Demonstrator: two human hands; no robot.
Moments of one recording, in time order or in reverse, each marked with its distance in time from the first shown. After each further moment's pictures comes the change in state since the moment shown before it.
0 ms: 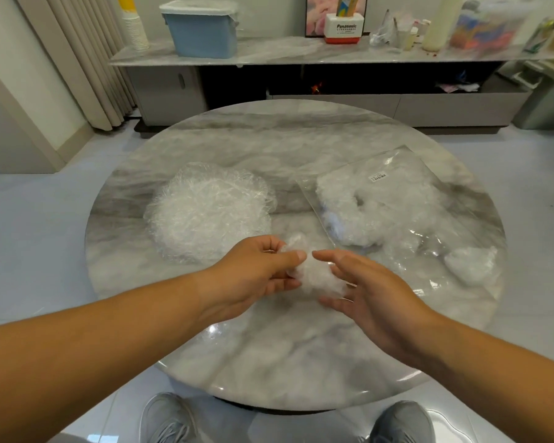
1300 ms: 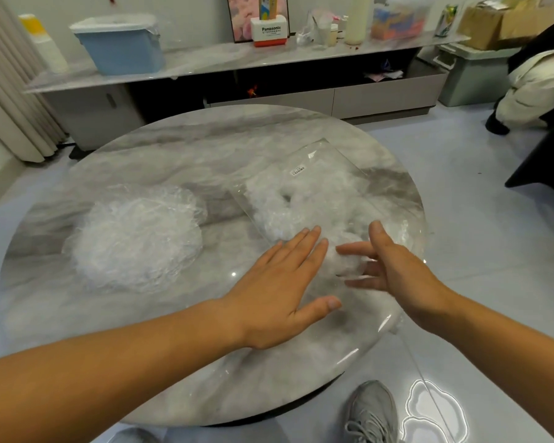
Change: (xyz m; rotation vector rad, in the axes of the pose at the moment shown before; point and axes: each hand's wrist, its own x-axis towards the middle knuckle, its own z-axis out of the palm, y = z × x) left_hand 0.019 -0.026 0.102 1.631 -0.348 0.689; right_hand -0.029 -0.014 -0.125 -0.321 0.271 -0.075
